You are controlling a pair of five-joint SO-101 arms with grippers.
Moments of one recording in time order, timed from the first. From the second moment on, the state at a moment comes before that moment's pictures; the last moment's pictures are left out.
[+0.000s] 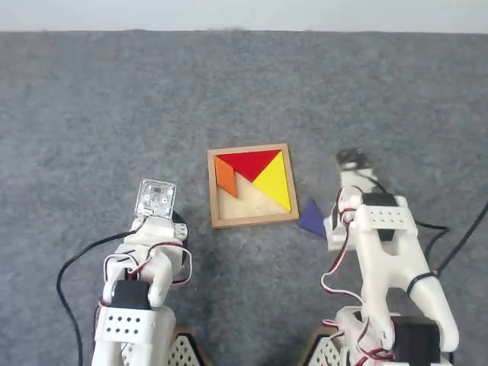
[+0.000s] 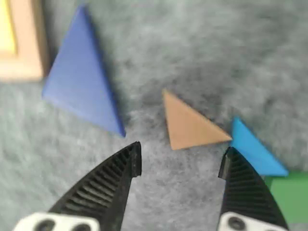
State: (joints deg) left arm -2.5 -85.3 97.3 46.6 -0.3; right arm -2.6 -20.3 54.9 58.7 5.4
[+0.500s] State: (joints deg) left arm -2.5 -85.3 97.3 46.6 -0.3; right arm -1.5 -14.3 53.1 52.8 -31.8
